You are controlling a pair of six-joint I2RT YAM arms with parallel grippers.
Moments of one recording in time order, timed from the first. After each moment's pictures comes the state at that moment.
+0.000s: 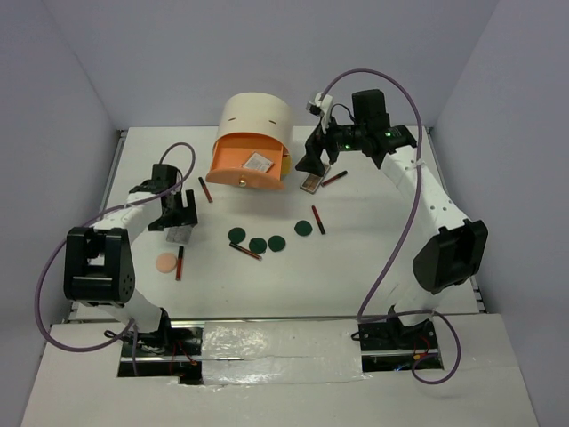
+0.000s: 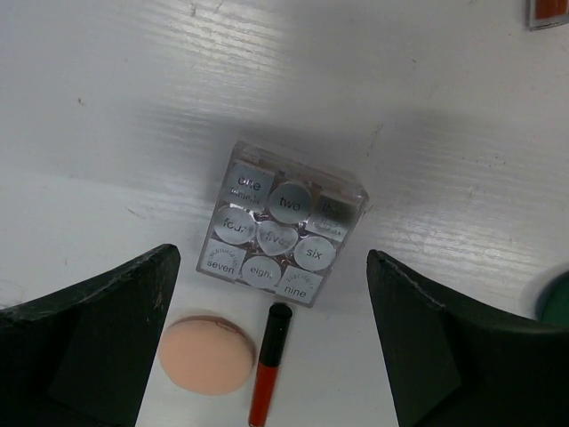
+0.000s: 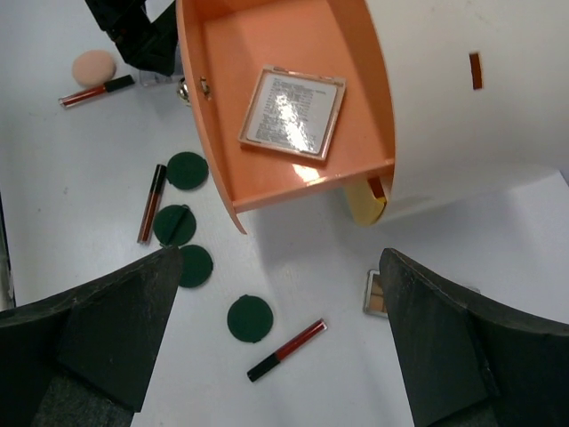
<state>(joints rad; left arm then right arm) -0.01 1.56 0.98 -0.54 -0.14 -0.23 0.32 1.66 1.70 -0.62 -0.79 -0.47</state>
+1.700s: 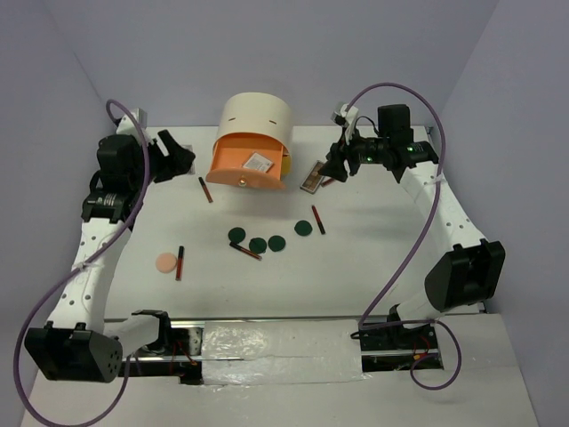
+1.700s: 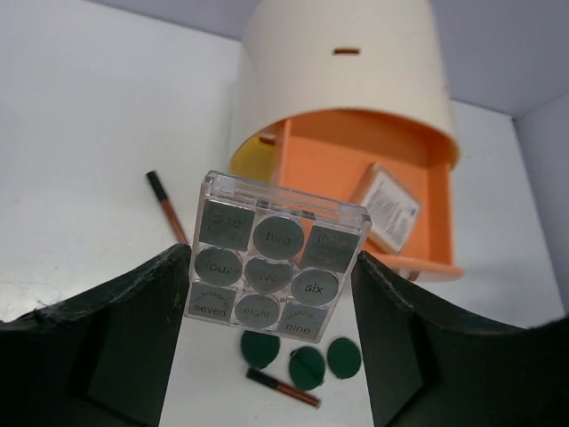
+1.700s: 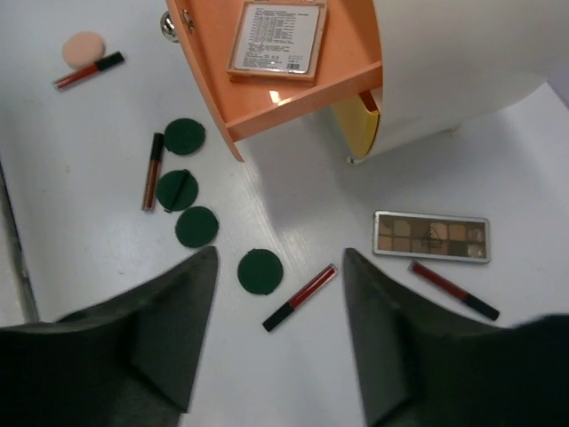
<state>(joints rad) -0.01 1.10 1.15 -0.38 0.17 -0.39 0.19 1.50 1.48 -0.59 -0.83 -0.46</state>
